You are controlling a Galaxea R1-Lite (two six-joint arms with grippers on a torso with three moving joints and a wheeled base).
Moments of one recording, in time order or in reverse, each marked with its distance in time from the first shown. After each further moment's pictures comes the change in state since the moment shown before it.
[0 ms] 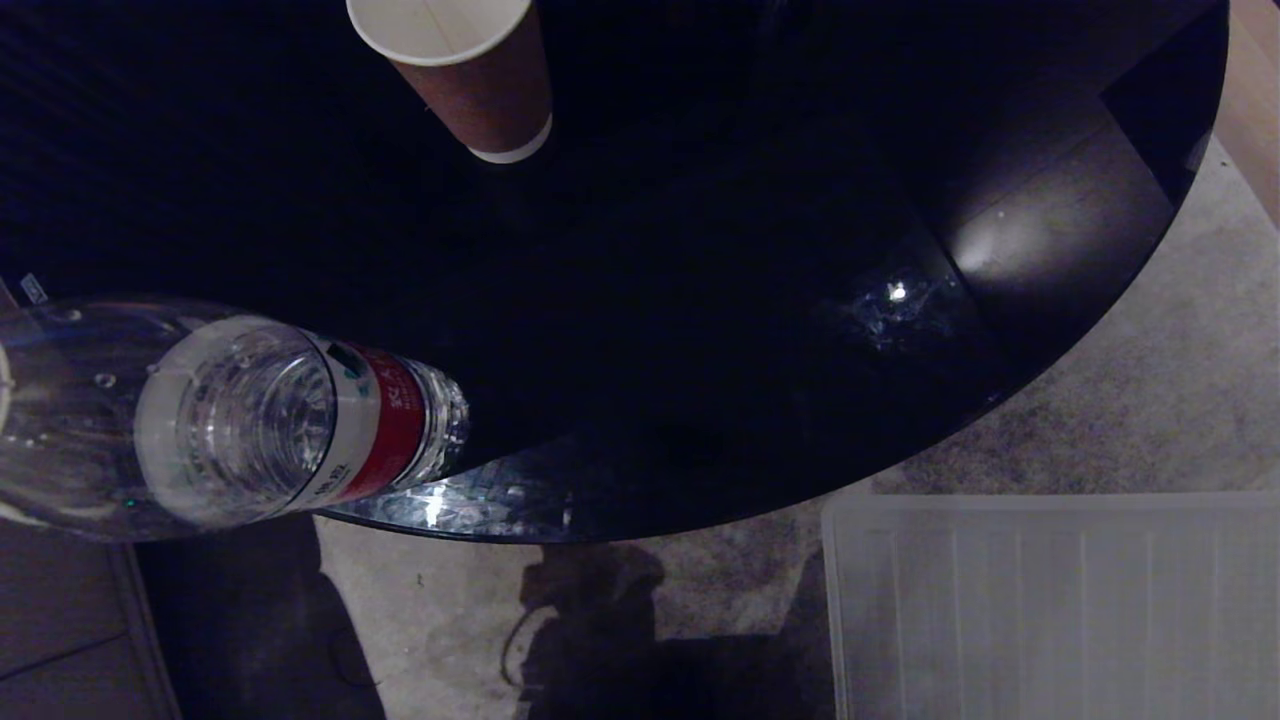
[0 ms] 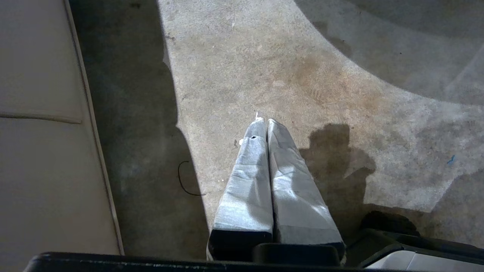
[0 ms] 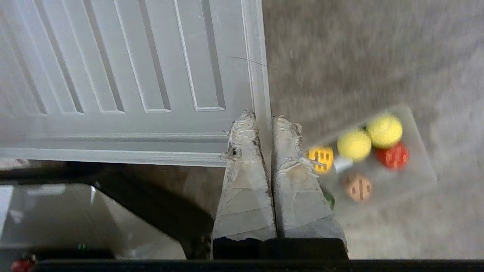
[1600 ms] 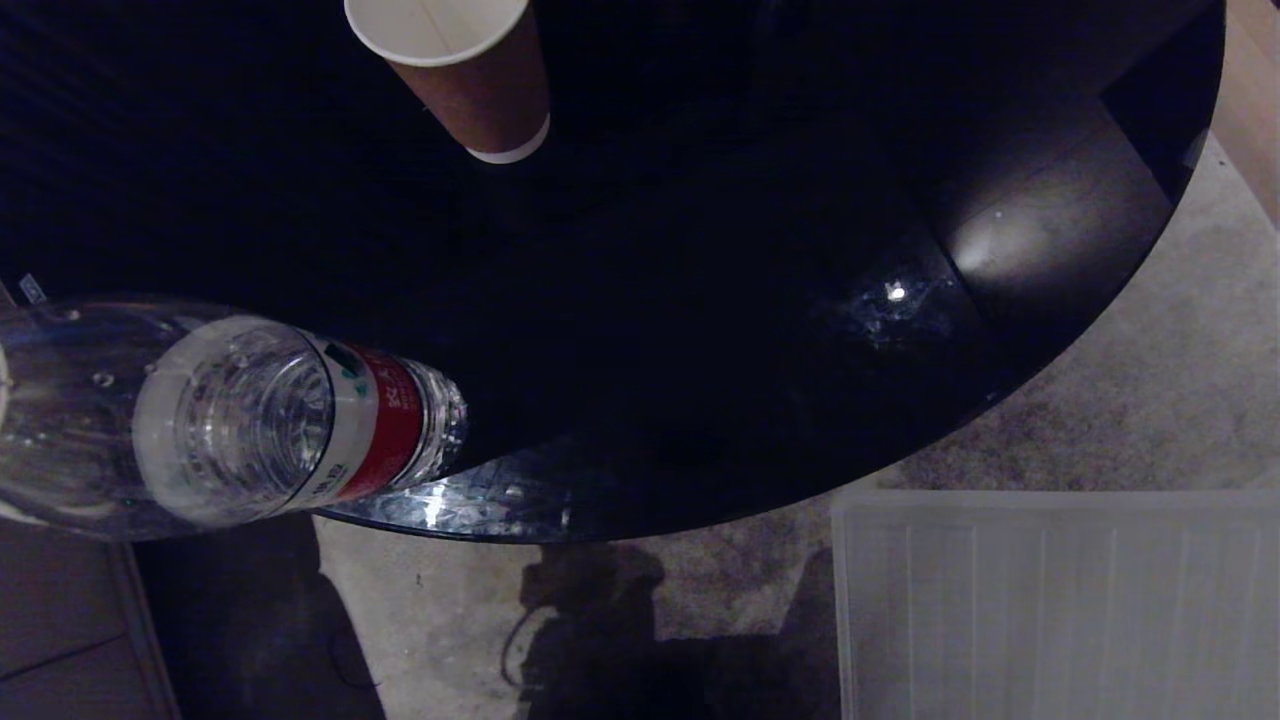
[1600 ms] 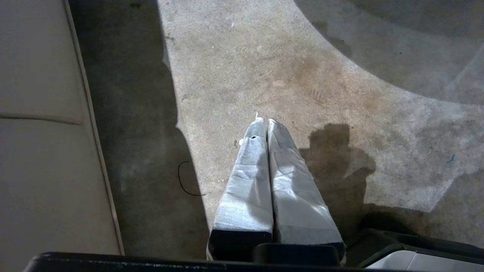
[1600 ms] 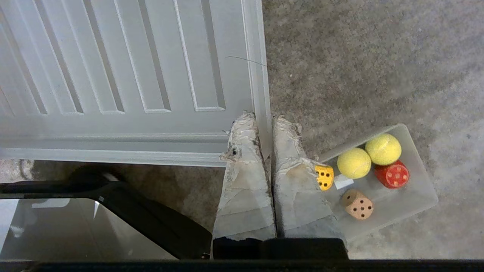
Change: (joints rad) left arm 0.000 0.000 0.000 0.000 0.000 0.001; right arm 0.006 -0.073 0.005 0.000 0.001 -0.003
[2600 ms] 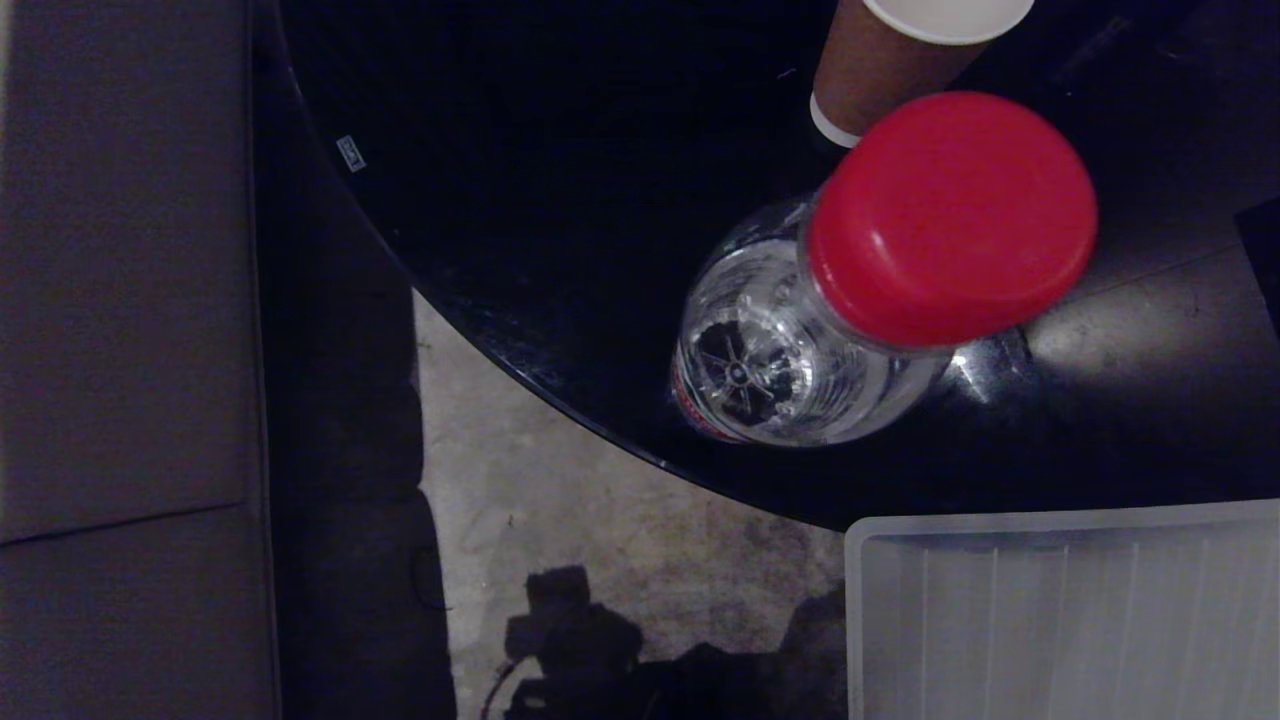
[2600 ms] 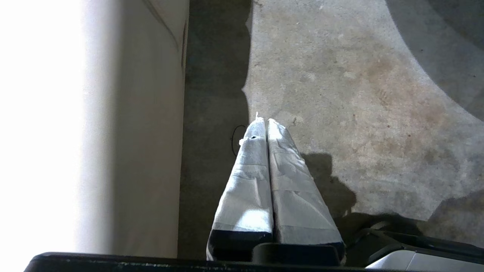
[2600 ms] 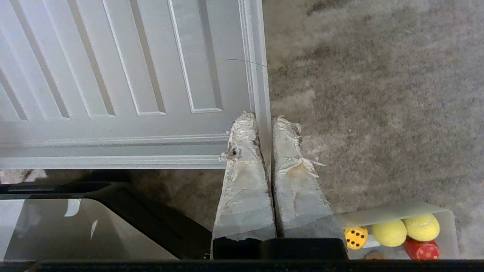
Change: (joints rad) left arm 0.000 0.000 0.000 0.000 0.000 0.000; right arm 0.000 0.001 0.000 -0.001 -0.001 0.005
